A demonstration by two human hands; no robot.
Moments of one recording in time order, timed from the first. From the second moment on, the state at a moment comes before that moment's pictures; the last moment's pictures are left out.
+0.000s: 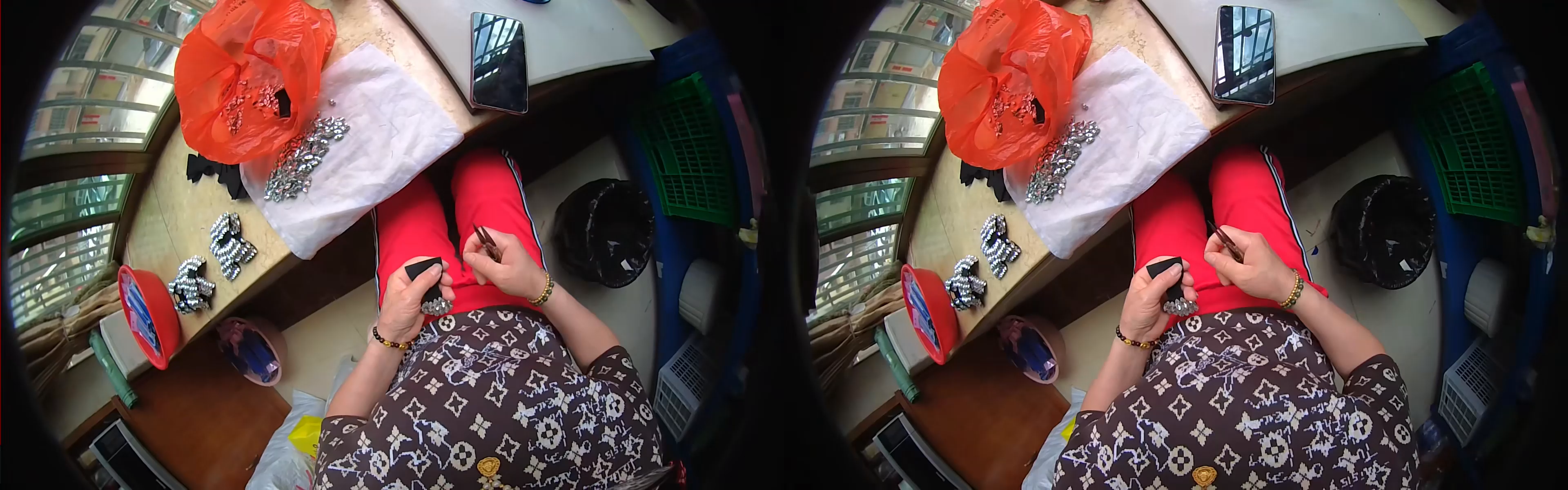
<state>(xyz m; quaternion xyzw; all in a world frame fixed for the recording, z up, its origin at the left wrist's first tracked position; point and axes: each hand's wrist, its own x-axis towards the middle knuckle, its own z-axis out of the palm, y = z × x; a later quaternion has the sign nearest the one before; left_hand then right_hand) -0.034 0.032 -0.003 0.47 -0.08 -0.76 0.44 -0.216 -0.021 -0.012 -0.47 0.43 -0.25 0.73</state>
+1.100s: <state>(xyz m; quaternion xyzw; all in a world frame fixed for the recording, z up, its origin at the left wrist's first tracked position) -0.033 0.027 -0.008 0.40 -0.07 -0.82 0.40 -0.216 -0.022 -0.014 -0.60 0.39 -0.23 0.66</state>
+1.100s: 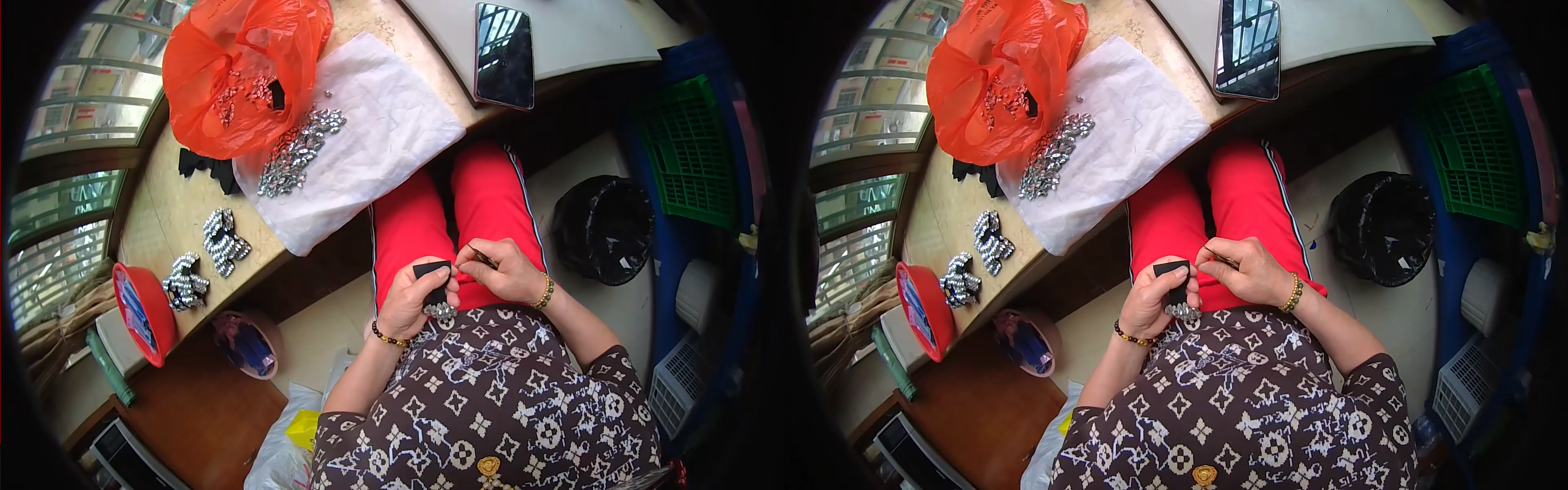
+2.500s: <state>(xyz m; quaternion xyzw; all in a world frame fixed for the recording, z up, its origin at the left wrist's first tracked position) -0.035 0.029 -0.010 0.38 -0.06 -0.84 0.39 -0.220 -0.024 -0.026 -0.60 0.32 -0.25 0.69</state>
